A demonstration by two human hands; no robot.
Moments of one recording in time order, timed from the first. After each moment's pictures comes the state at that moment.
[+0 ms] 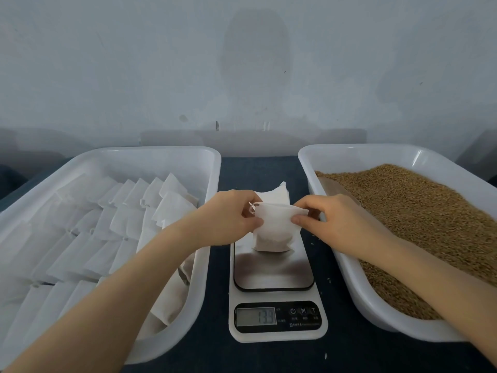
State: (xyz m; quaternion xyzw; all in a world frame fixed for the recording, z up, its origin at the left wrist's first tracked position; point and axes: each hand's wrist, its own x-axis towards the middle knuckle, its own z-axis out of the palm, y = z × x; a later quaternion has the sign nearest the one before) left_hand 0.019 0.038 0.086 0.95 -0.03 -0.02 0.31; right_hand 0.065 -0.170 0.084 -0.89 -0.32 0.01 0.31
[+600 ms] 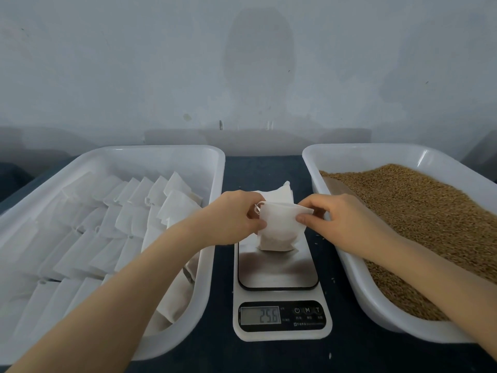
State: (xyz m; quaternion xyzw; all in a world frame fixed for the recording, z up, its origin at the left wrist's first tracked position) left_hand 0.020 0.038 0.086 0.96 -0.05 -0.03 0.29; right_hand 0.067 -0.170 0.081 -0.89 -0.32 0.01 0.32
